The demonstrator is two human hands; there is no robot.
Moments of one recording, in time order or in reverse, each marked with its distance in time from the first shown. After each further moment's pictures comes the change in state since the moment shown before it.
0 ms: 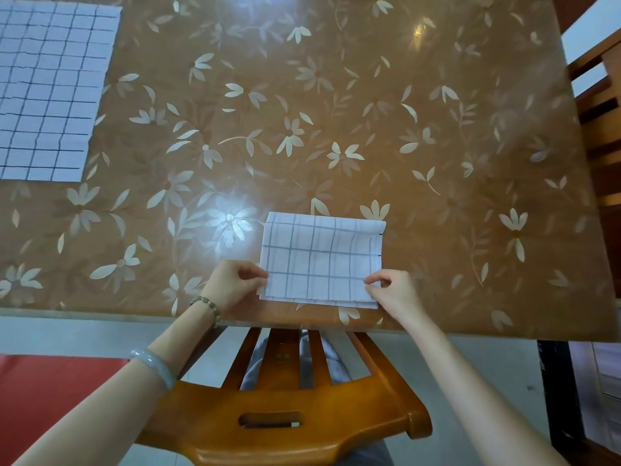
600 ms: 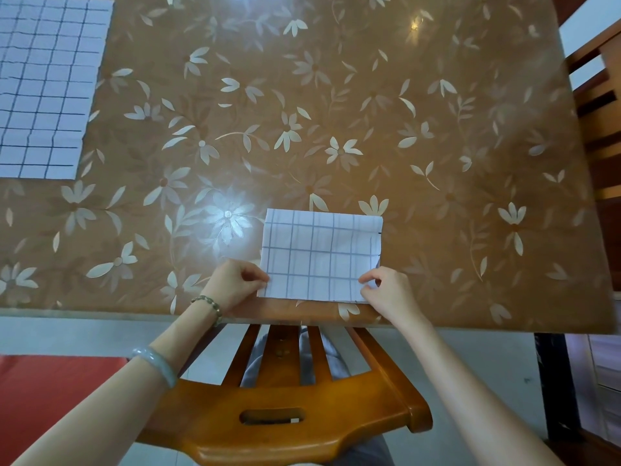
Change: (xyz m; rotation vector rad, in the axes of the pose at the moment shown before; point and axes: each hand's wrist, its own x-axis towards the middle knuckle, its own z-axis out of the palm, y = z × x) left_hand 0.002 -0.005 0.004 0.151 -0.073 0.057; right_hand -0.007 -0.005 0.009 -0.173 -0.012 -0.061
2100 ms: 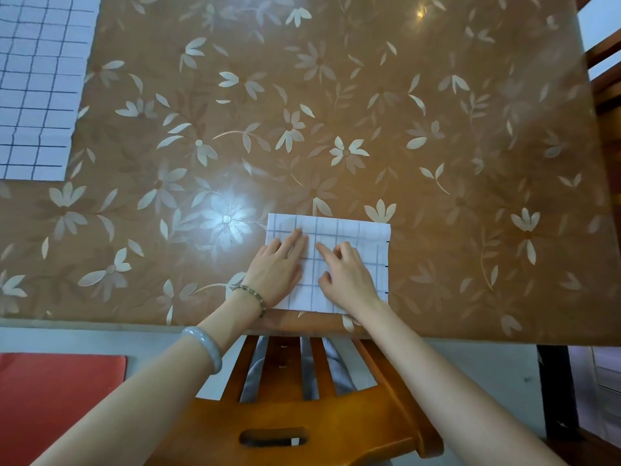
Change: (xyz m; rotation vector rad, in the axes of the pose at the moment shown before) left_hand 0.050 0.030 0.036 0.754 0.121 0.436; right_hand 0.043 -0.049 0.049 -0.331 0.023 -0.395
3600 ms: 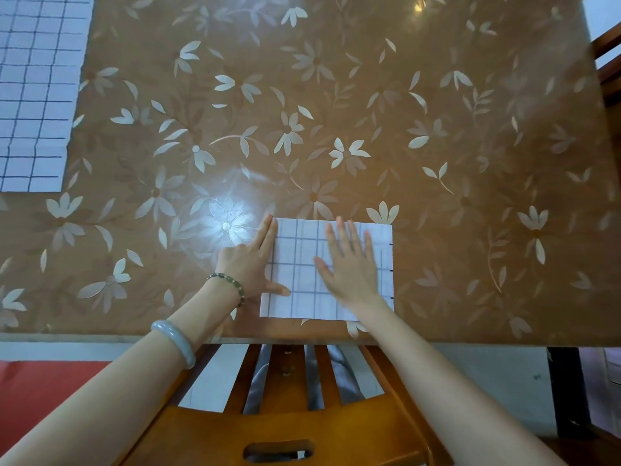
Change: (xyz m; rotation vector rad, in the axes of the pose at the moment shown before) left_hand 0.007 -0.029 -0.051 0.100 -0.365 -0.214; right_hand 0.028 0.020 0.025 -0.315 0.094 0.039
